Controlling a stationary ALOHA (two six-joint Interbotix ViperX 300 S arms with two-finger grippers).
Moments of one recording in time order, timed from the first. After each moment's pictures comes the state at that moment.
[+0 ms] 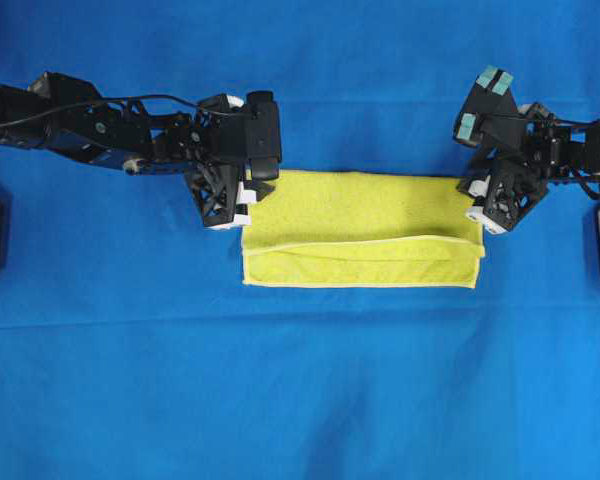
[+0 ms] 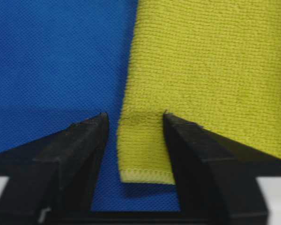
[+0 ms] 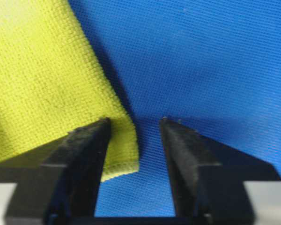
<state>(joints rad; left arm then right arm) 0.22 0.21 0.67 -0.02 -0.10 0.19 -0.31 -0.19 1.09 -0.29 0.18 0.46</state>
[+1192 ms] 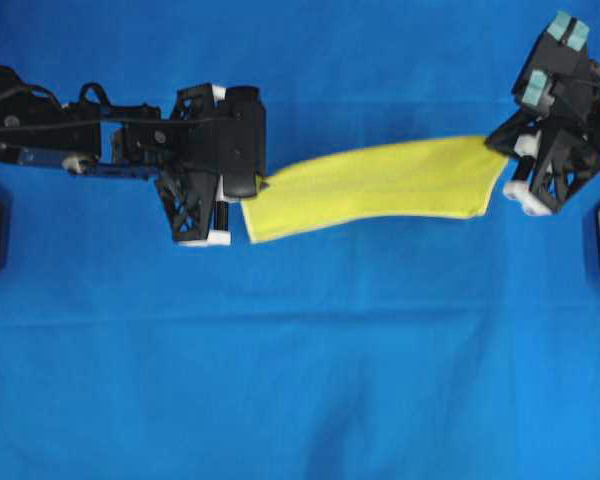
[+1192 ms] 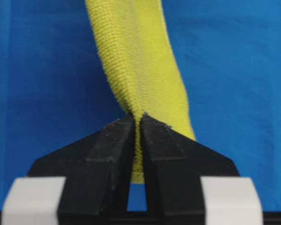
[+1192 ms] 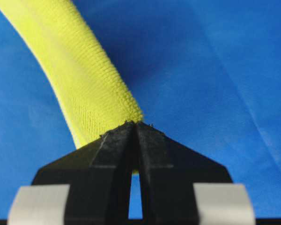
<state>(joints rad) 0.10 -0.12 0.60 -0.02 0.22 0.17 -0.22 -0.61 0.94 -0.29 0.59 0.46</state>
